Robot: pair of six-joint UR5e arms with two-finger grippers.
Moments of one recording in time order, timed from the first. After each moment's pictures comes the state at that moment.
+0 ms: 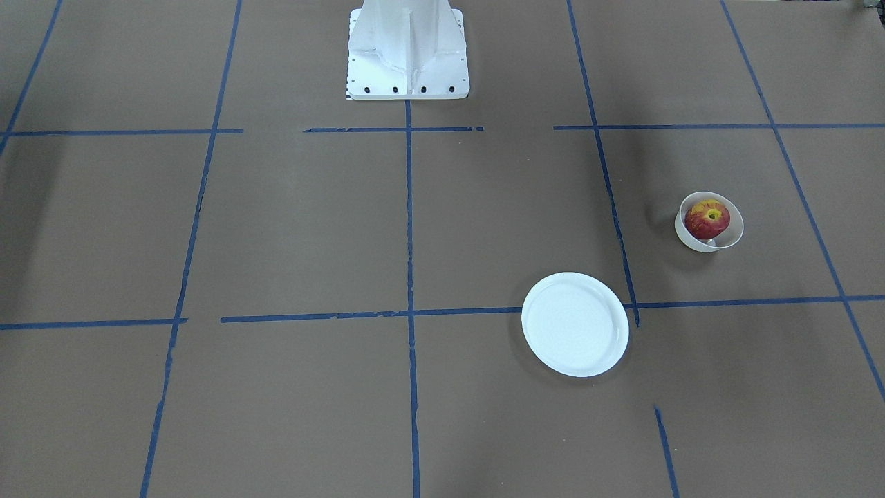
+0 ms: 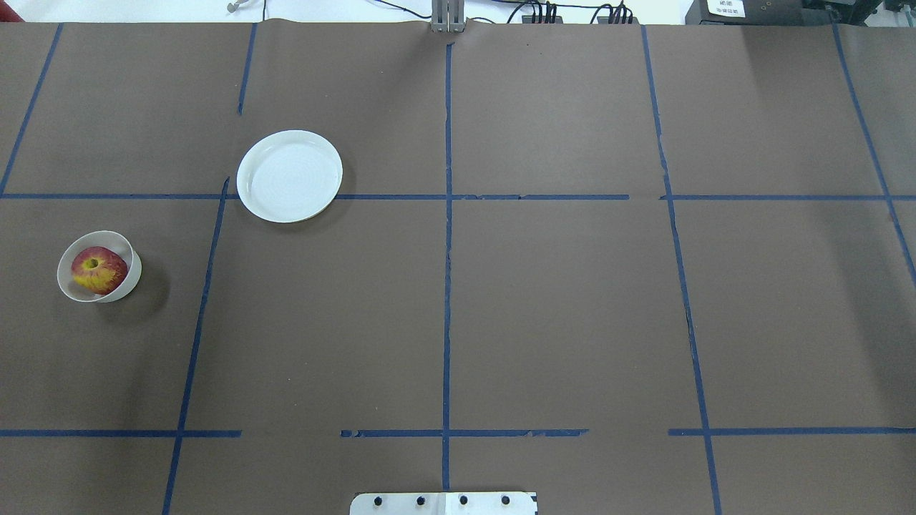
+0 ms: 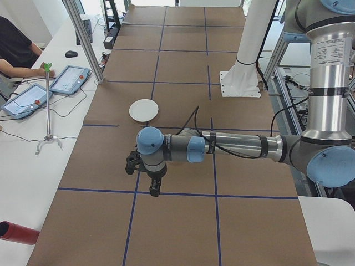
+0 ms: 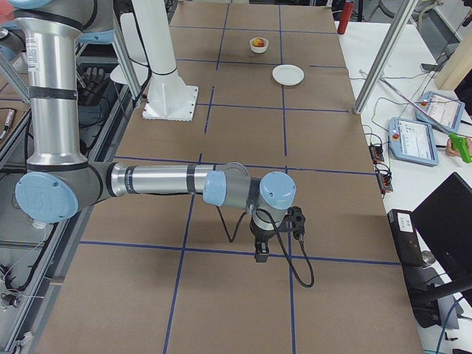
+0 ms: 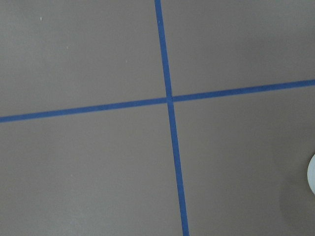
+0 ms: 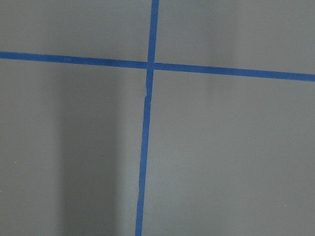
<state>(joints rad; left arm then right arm) -1.57 -1.49 -1.68 -1.53 -2.36 0.11 1.59 -1.59 1.65 -1.76 2.32 -0.16</state>
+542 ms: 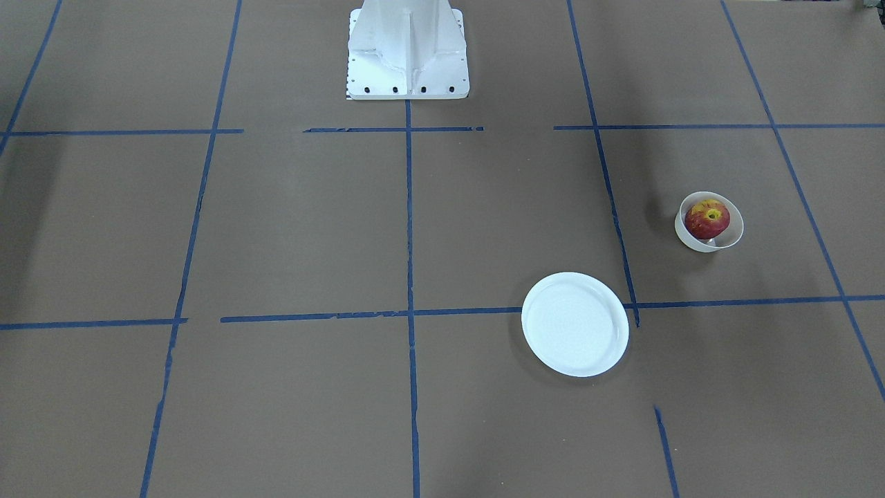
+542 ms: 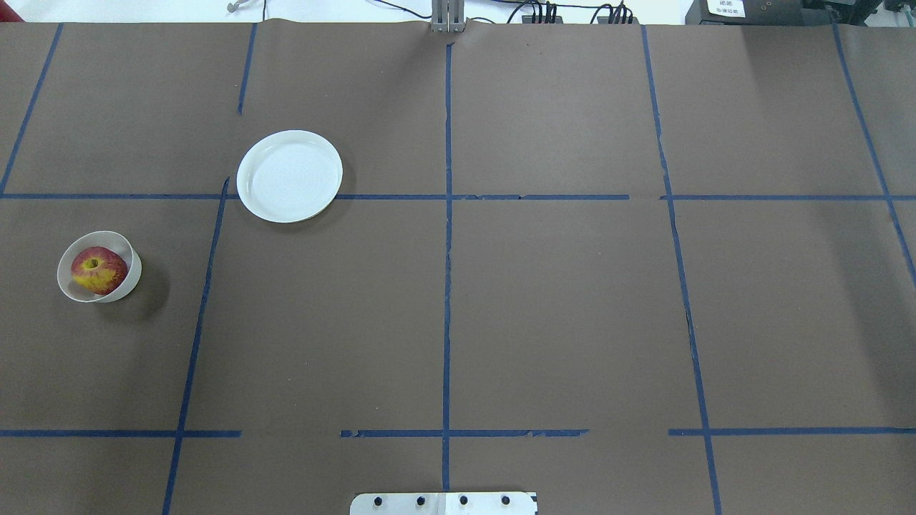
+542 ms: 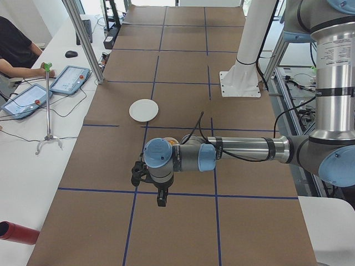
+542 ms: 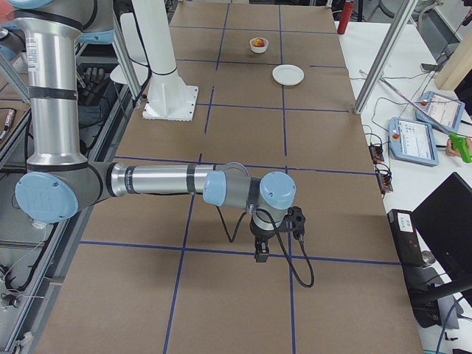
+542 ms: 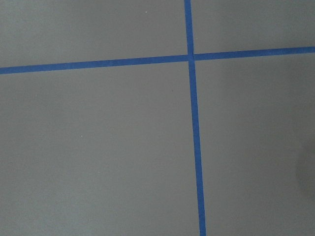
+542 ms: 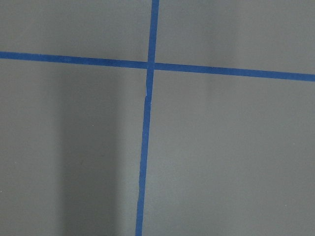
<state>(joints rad) -1.63 -1.47 -1.68 -1.52 -2.37 0.13 1.59 -1.59 1.65 -1.76 2.32 -0.16</state>
